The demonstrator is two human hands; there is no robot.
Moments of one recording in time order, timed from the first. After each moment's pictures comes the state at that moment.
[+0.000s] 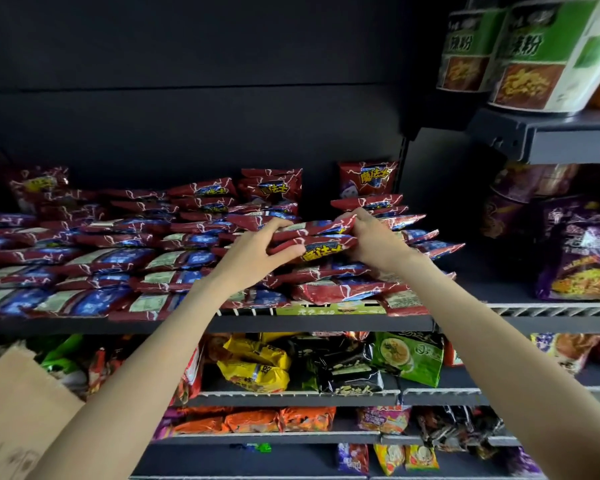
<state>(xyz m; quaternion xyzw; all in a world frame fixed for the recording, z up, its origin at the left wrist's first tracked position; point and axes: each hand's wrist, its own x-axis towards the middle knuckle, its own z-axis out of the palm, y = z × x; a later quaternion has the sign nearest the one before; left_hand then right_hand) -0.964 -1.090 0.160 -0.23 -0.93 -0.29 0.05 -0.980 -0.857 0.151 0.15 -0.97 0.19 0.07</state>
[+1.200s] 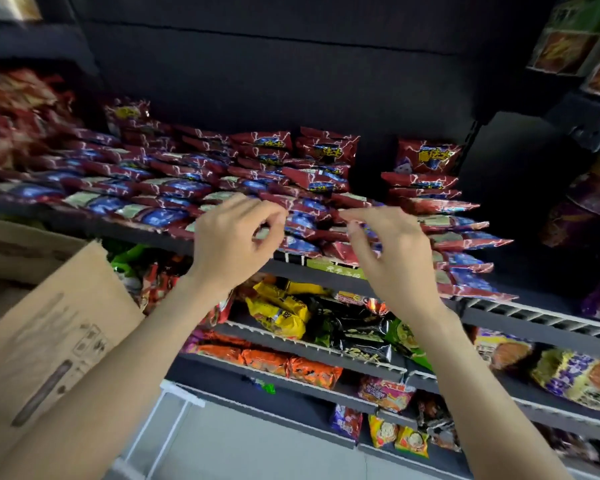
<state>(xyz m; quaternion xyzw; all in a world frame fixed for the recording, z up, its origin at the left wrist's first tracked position) -0.862 -1.129 0.161 -0.22 -0.85 -0.16 0.46 -0.852 -0.907 0.167 0.26 -0.86 0.30 0.34</state>
